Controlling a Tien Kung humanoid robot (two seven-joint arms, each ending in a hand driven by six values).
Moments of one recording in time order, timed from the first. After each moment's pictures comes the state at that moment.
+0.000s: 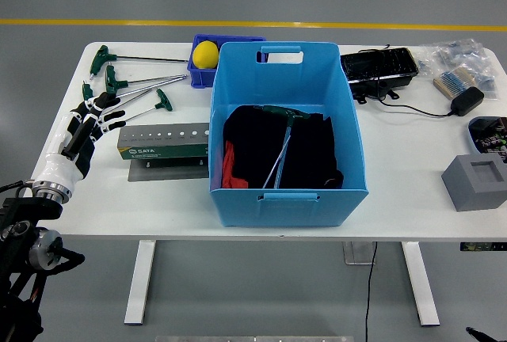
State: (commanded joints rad) left arm -0.10 0.08 -1.51 -1.30 1.11 -0.04 -0.09; right arm 0.22 -0.21 0.51 0.22 -0.58 -0.19 -0.15
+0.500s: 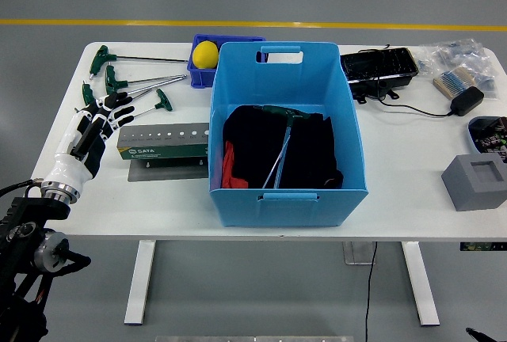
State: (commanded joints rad) left arm -0.10 0.08 -1.47 -1.30 1.06 -0.05 -0.13; right arm 0.21 -0.21 0.51 0.22 -0.59 -0.19 -0.15
